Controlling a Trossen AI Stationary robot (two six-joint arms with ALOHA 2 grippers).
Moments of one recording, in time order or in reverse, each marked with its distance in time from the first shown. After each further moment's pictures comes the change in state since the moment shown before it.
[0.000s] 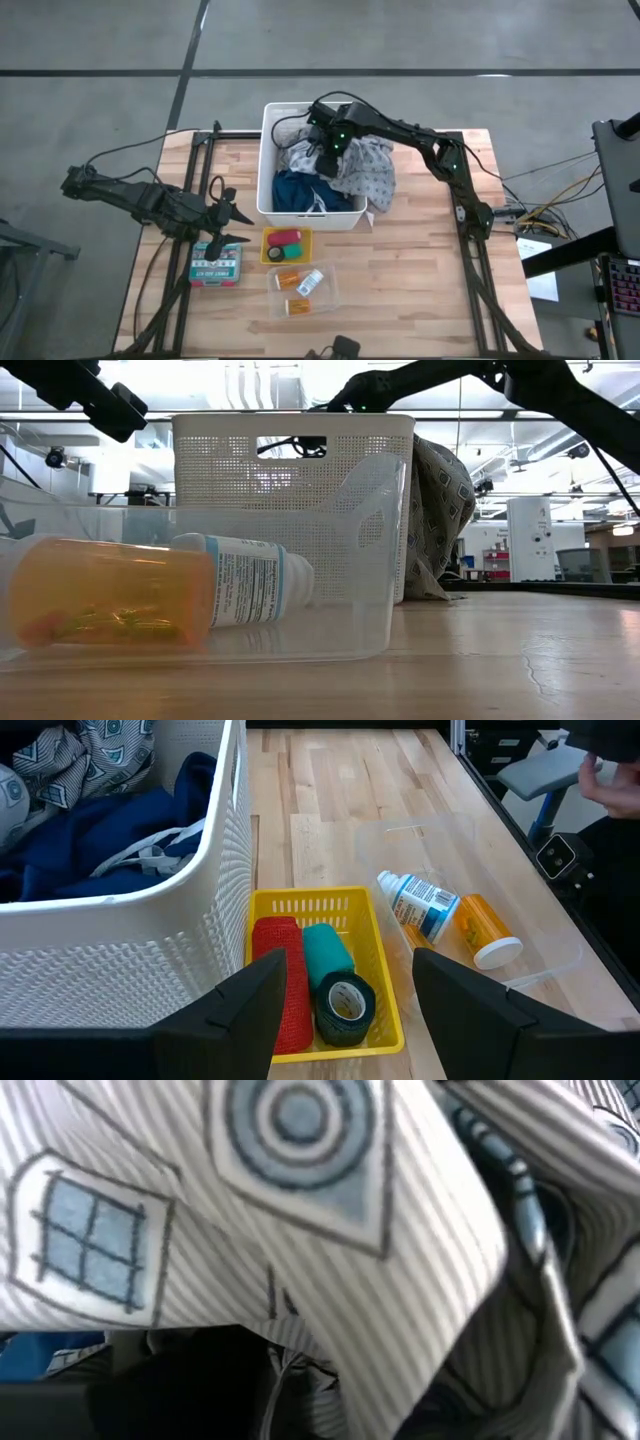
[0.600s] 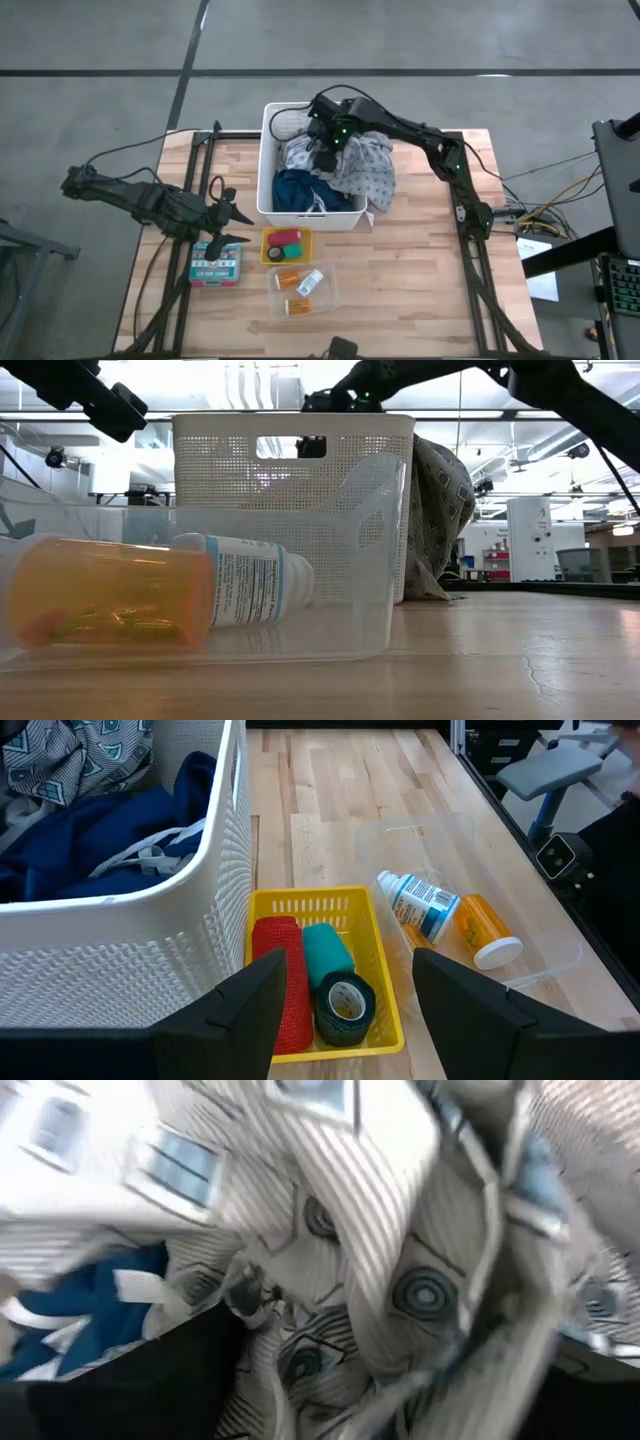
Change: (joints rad) left arm 0.000 0.000 0.000 0.000 0.000 0.000; right arm 0.002 -0.028 0.045 0.006 0.003 -0.008
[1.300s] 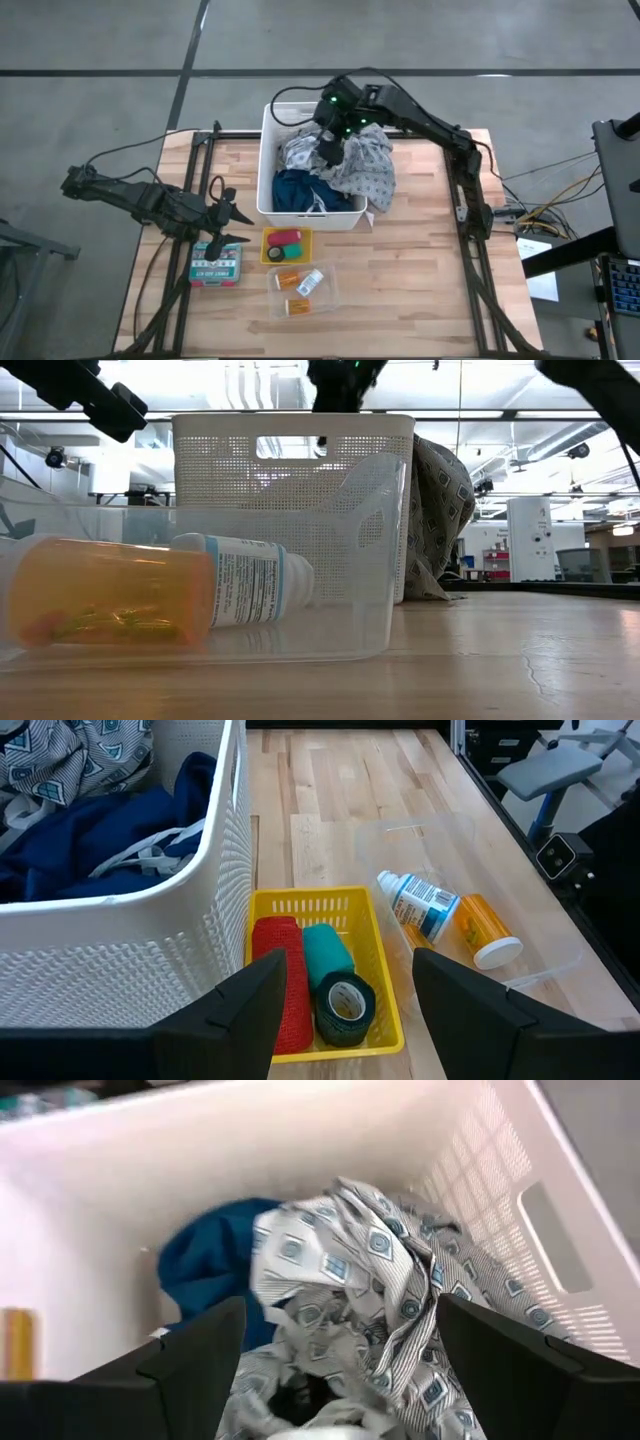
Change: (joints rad) left arm 0.000 0.000 0.000 0.000 0.000 0.000; right arm 0.059 -0.167 0.135 -0.030 -0.001 -0.001
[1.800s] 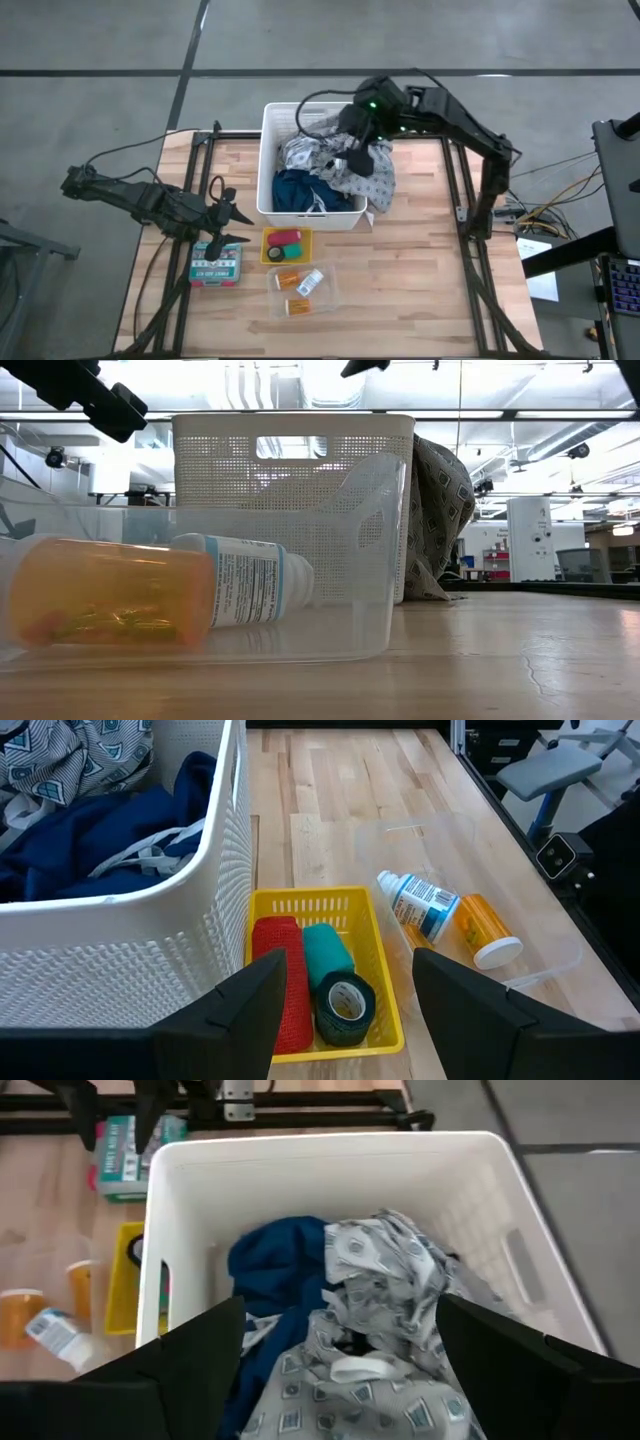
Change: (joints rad) left arm 0.000 0.000 0.000 0.000 0.000 0.000; right arm 0.121 -0.228 -0.023 -0.080 0.035 -0.041
